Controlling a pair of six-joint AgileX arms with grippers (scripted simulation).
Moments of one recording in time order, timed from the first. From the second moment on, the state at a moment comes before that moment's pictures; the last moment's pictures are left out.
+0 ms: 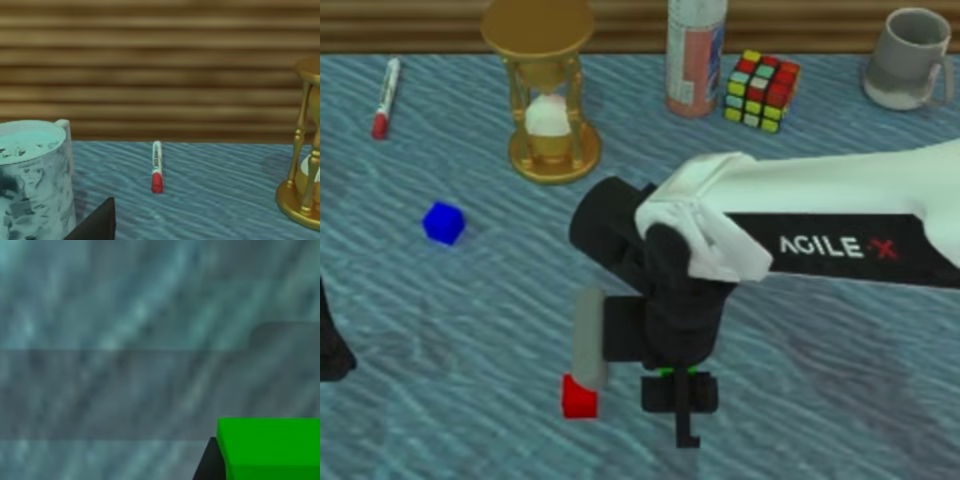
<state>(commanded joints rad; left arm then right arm) 0.02 0.00 0.00 0.00 0.00 0.00 0.87 2.12 1.44 -0.88 -0.01 -0.69</state>
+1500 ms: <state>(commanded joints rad) 0.02 0.00 0.00 0.00 0.00 0.00 0.87 2.14 1.41 -0.83 -0.01 -0.70</state>
